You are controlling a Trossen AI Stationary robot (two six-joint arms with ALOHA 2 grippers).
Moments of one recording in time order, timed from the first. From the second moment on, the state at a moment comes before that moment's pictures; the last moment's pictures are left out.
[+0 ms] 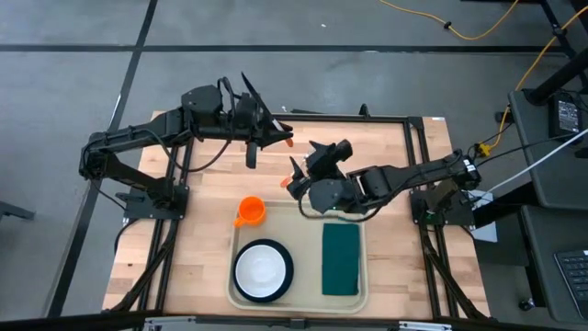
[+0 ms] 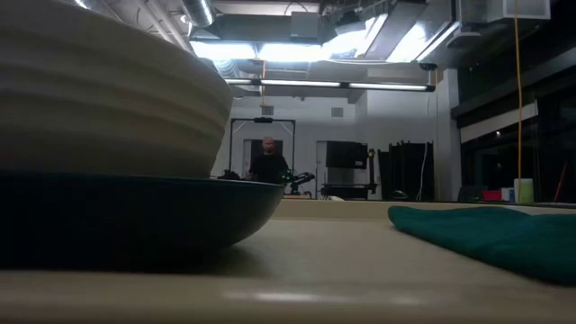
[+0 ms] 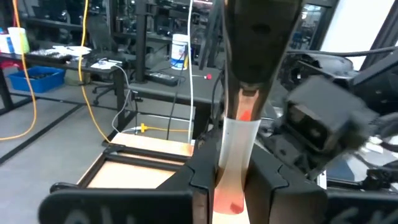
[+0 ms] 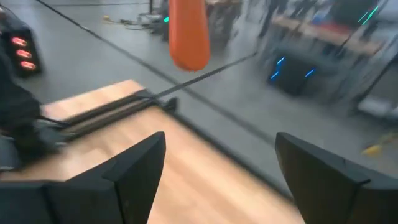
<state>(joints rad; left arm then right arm) 0.19 1.27 1.45 -0.24 0.15 -0.15 0.29 1.77 1.85 -0.70 1.14 0.42</state>
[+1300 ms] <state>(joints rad) 0.21 1.34 1.45 -0.08 0.02 -0.08 0.30 1.87 1.85 0.20 1.49 -0.81</state>
